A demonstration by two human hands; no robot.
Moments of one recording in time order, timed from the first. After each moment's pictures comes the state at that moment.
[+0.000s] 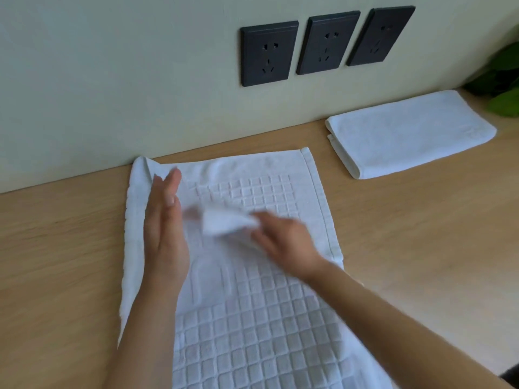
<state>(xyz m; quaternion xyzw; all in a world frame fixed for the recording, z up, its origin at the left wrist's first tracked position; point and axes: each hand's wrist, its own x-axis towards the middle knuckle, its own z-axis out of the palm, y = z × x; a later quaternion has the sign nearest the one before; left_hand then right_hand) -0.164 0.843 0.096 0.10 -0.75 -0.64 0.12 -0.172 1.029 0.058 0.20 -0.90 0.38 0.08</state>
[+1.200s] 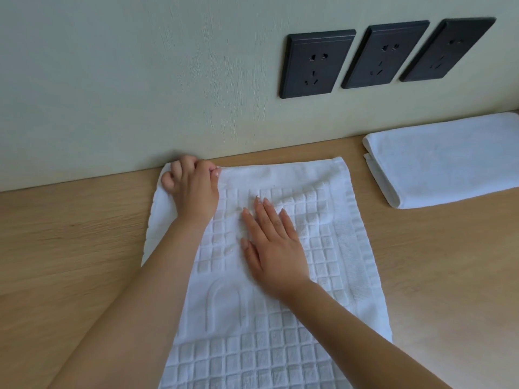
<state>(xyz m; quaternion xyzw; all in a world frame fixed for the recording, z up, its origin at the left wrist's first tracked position) -0.300 0.816 0.023 0.14 -0.97 -0.15 0.12 -0.203 0.982 0.010 0.20 -0.96 0.18 0.02</state>
